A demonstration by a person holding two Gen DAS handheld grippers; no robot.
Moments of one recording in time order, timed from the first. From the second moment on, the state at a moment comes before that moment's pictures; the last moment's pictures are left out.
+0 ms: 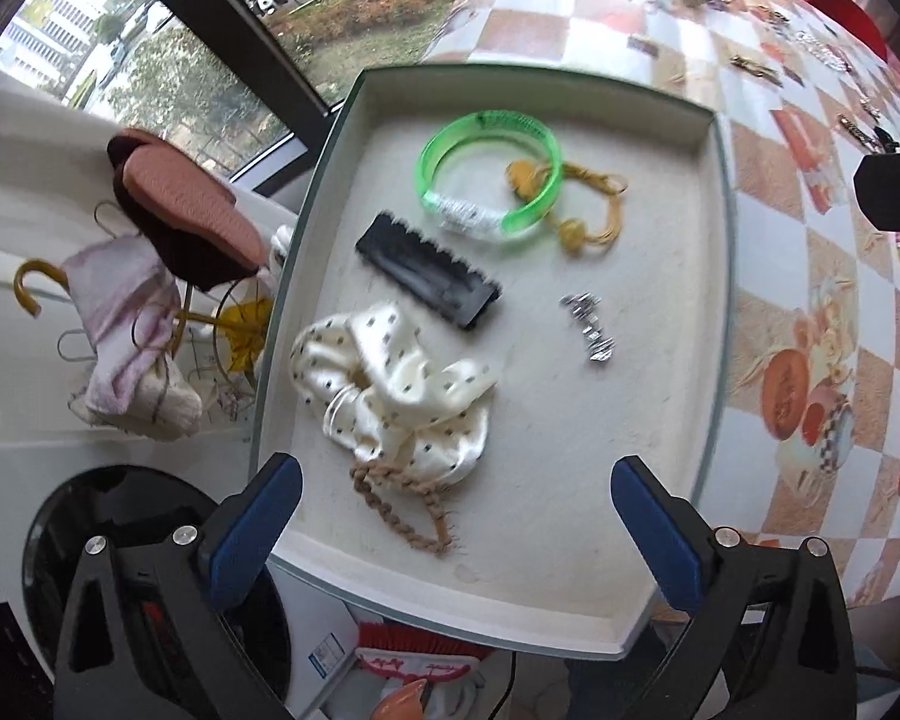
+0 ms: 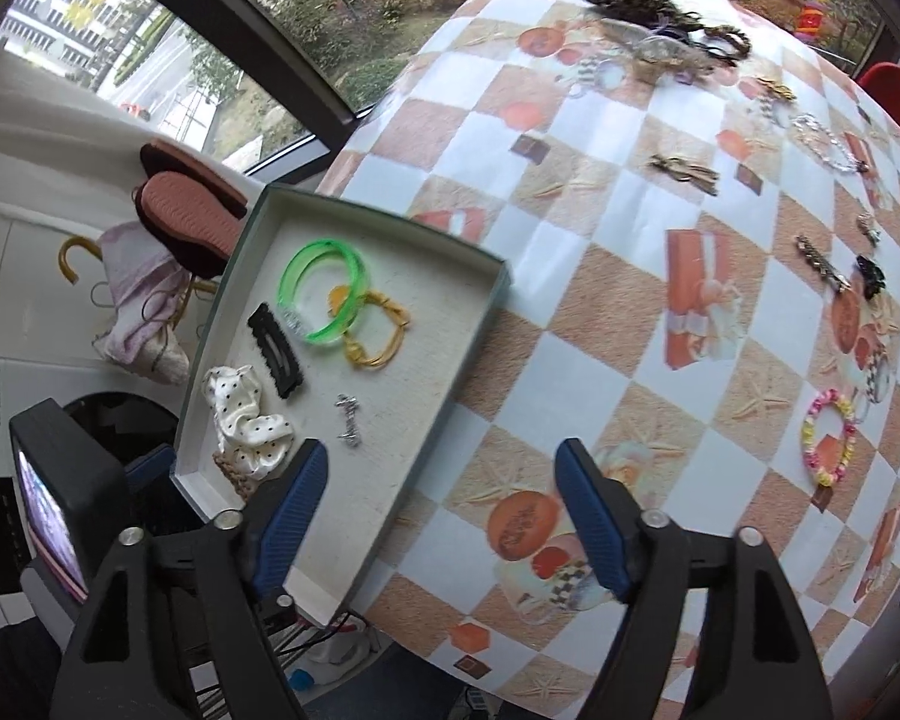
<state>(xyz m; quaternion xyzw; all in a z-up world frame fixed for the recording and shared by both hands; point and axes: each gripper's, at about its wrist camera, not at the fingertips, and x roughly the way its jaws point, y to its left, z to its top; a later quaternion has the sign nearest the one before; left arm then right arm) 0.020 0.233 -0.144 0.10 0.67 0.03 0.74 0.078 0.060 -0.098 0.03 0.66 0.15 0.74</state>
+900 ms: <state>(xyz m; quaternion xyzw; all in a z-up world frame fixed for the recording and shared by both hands) 0.067 0.068 -0.116 0.14 0.64 -0.06 0.76 0.106 -0.117 -0.102 0.13 0.63 0.06 0.76</state>
